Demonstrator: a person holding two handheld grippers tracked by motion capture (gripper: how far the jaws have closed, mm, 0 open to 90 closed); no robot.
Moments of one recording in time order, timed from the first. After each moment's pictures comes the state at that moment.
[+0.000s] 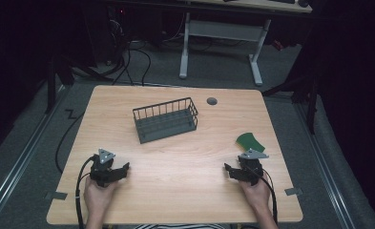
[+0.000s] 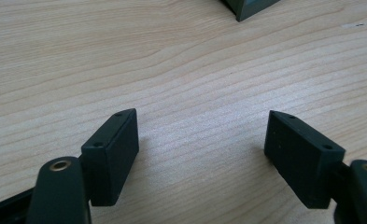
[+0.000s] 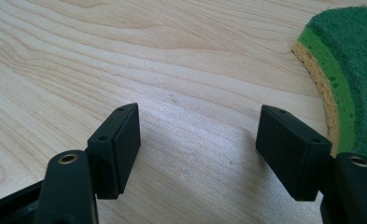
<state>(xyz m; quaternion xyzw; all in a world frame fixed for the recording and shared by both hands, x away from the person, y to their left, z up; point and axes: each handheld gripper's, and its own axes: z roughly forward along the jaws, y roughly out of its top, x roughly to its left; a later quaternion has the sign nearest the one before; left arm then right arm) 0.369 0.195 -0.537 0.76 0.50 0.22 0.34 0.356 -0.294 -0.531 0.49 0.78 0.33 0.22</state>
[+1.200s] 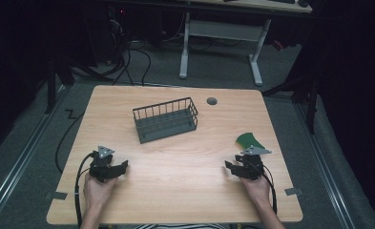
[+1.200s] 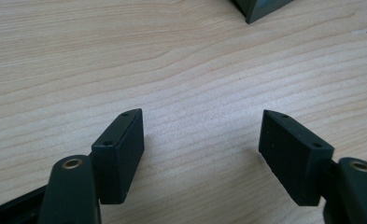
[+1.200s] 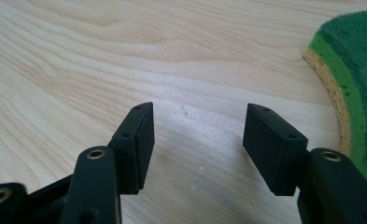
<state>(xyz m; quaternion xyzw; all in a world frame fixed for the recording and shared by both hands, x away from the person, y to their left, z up) 0.380 0.197 -0.529 0.76 0.52 0.19 0.33 0.363 -0.299 -0.521 0.50 0.77 0.35 0.17</state>
